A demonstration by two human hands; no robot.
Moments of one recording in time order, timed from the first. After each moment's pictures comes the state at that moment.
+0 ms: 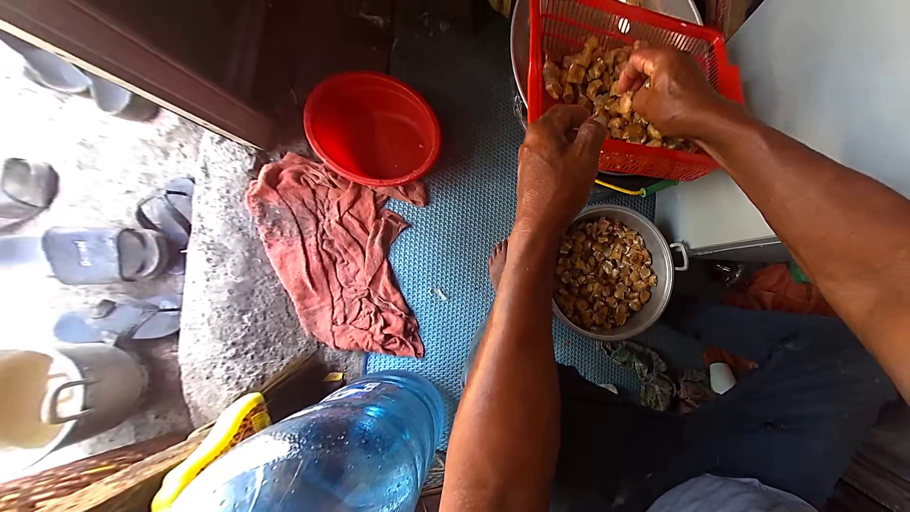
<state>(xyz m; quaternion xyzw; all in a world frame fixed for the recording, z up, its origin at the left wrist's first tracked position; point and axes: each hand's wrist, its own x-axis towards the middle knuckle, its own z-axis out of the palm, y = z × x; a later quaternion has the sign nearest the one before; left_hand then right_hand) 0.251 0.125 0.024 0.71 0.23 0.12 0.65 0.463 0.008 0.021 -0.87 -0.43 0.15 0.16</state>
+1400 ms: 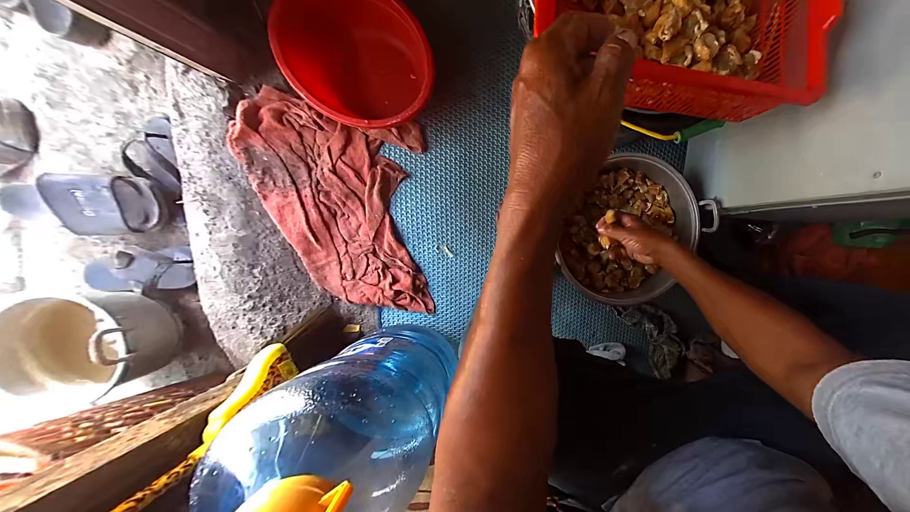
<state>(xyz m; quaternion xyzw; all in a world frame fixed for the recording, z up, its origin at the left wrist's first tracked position) 0.242 0.126 0.023 0.73 0.24 0.12 0.63 0.287 -0.107 -0.205 -0.71 -0.04 0.55 0.44</state>
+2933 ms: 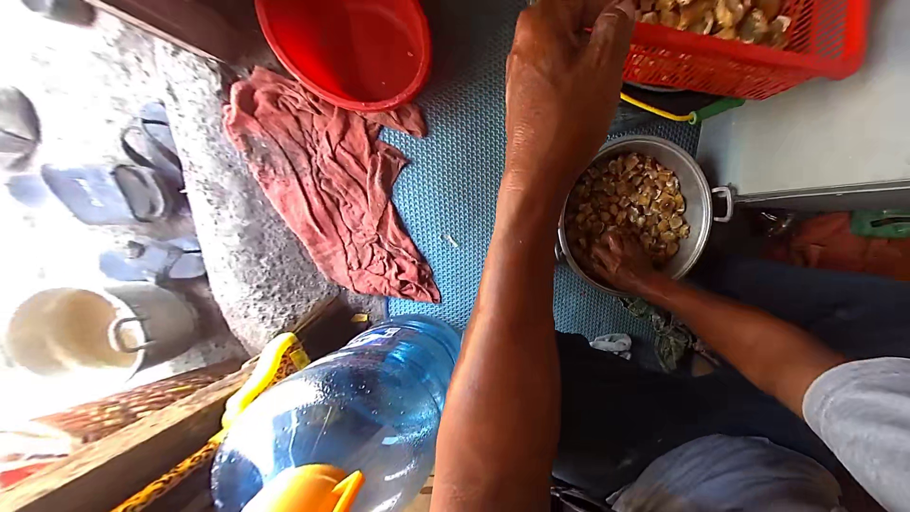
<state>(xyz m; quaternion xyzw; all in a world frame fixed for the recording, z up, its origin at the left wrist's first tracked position) 0.243 0.130 0.018 0.74 0.26 0.10 0.62 0.206 -0.135 -0.243 -0.85 -0.46 0.25 0.04</state>
